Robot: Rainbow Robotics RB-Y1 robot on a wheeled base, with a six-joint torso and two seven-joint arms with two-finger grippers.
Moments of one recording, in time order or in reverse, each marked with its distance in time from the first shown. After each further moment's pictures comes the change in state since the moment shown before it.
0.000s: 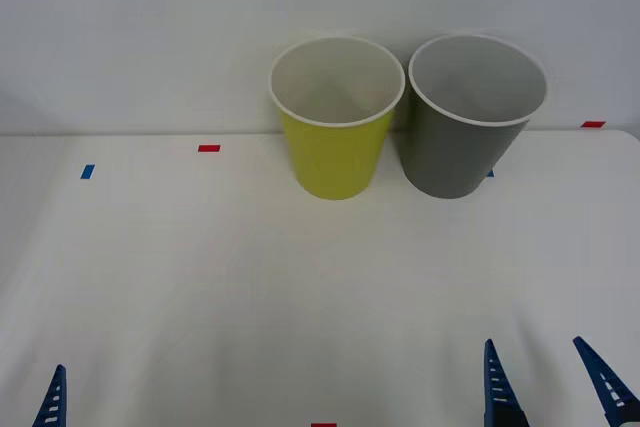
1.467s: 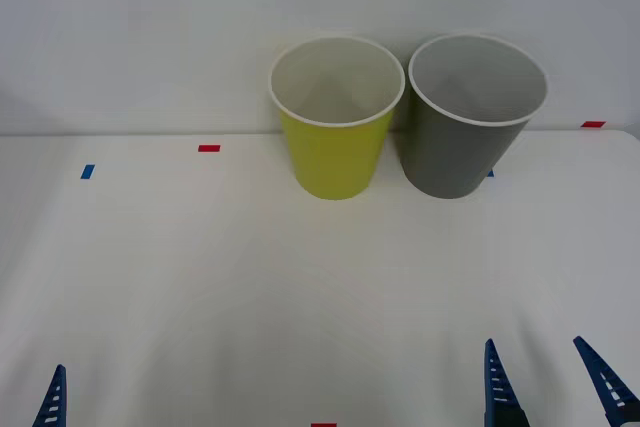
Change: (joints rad) right arm 0.000 0.001 -0.001 0.000 0.000 0.000 0.000; left arm 0.000 0.000 0.000 0.000 0.000 0.000 0.000
